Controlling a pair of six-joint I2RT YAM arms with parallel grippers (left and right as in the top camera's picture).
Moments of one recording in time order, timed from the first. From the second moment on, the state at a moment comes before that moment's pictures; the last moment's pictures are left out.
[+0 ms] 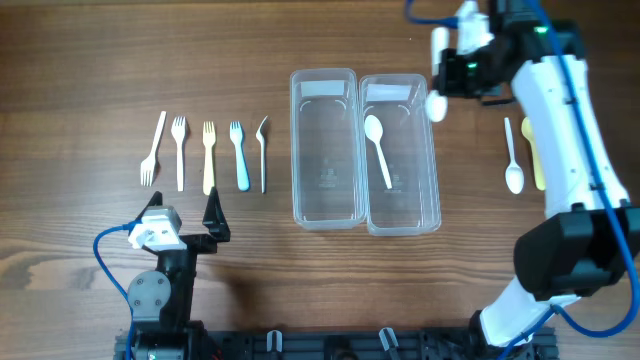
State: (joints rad) left arm -0.01 0.01 0.01 -0.08 0.01 -0.20; right arm 0.11 1.87 1.82 -1.15 -0.26 0.06
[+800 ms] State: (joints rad) left arm -0.01 0.01 0.01 -0.08 0.01 -0.20; right arm 0.21 1.87 1.56 -1.02 -0.23 0.03
